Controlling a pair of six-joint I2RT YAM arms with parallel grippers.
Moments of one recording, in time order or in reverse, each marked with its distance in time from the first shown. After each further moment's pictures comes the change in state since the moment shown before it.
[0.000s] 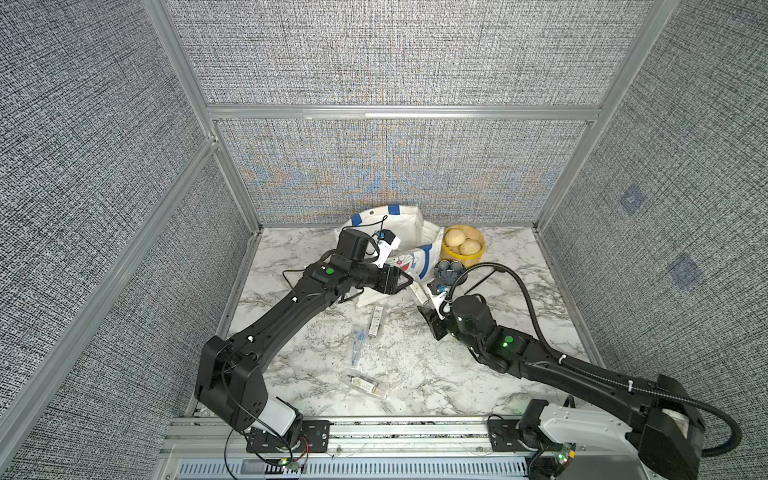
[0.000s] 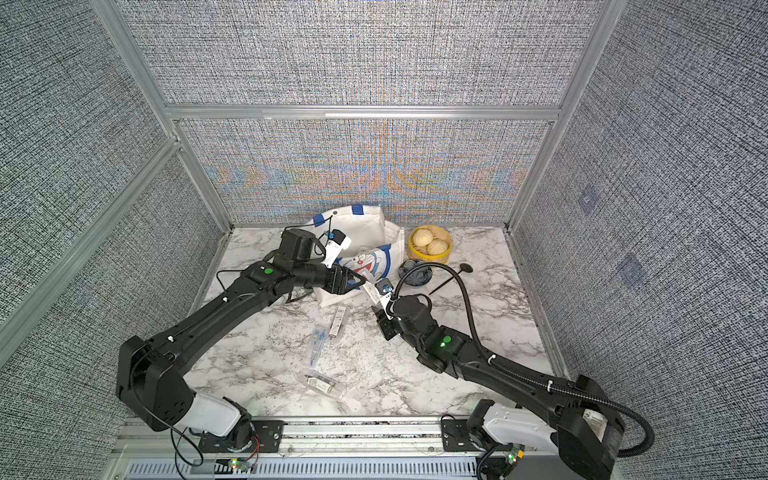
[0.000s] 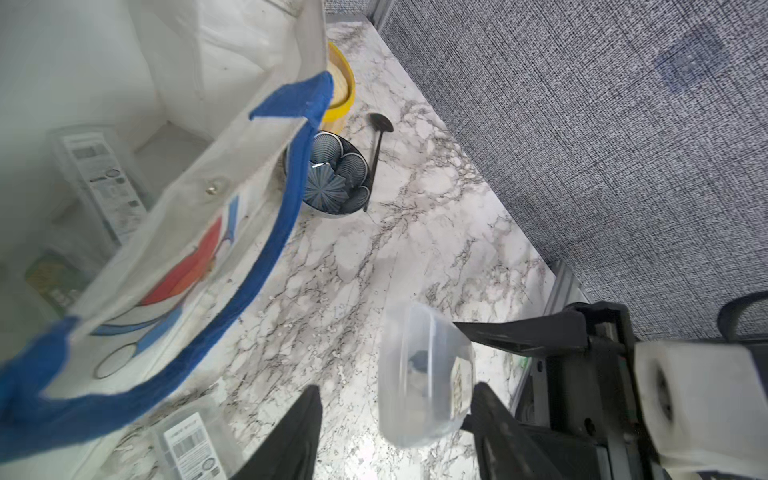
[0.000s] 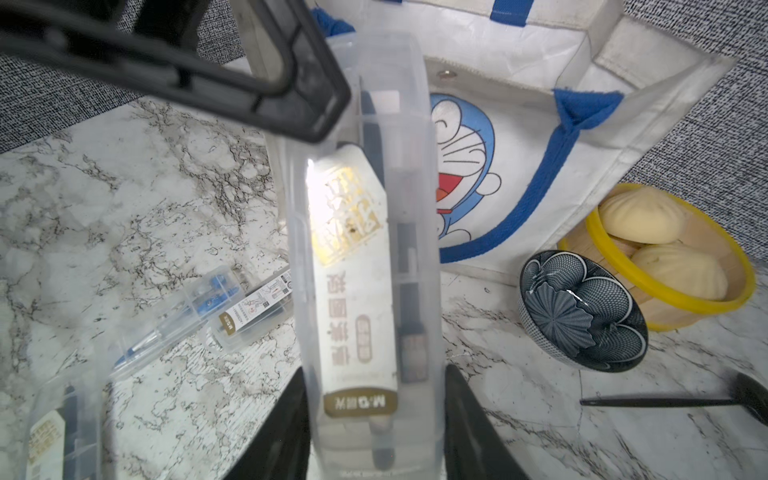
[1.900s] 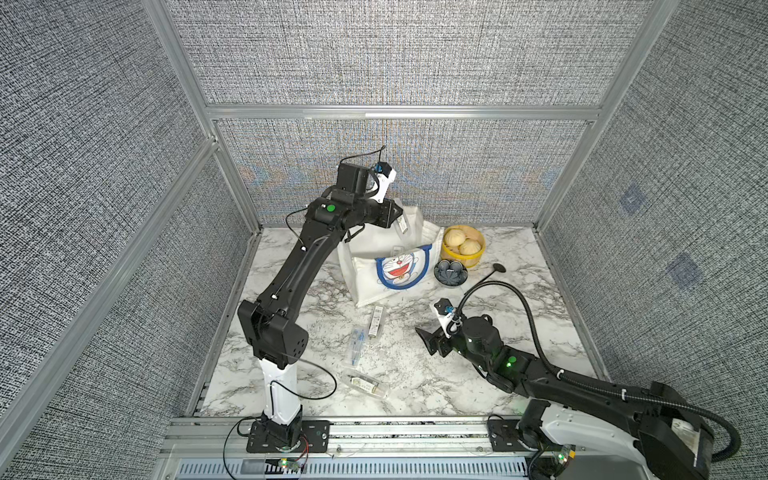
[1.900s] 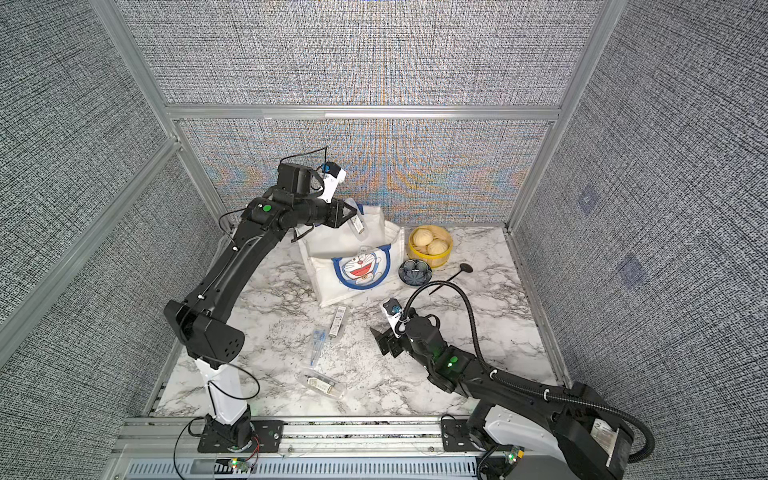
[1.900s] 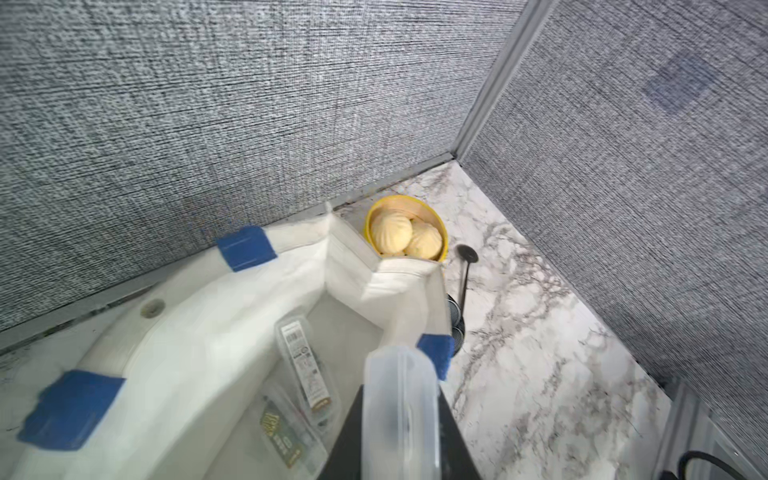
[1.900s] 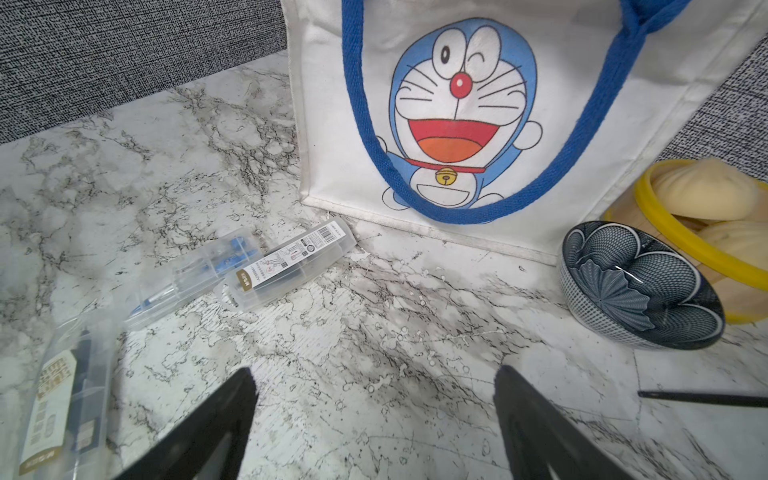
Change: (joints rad) left arm 0.126 0.453 0.911 -0.357 -0.223 0.142; right arm -0.001 -0.071 -0.282 0.262 -0.082 -0.004
